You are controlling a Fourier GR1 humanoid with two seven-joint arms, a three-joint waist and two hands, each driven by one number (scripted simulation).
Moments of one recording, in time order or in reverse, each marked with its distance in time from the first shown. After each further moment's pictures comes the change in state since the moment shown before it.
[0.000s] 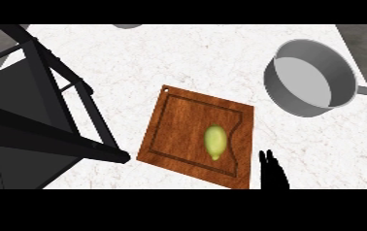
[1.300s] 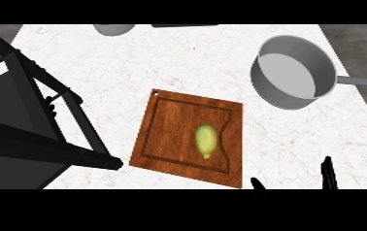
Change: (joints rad) left arm 0.102 -0.005 -0.017 -0.064 0.018 0.076 -0.042; right arm -0.020 -0.025 -0.346 0.216 -0.966 -0.564 -1.204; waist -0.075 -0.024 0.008
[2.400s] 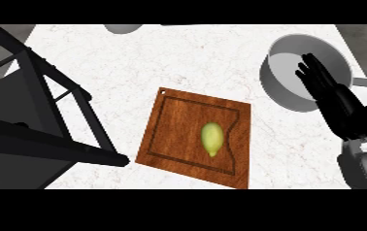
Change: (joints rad) left arm -0.084 -0.039 0.036 0.022 0.056 0.105 0.084; right arm -0.713 -0.399 -0.256 0.219 -0.639 1.017 0.705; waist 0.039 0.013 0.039
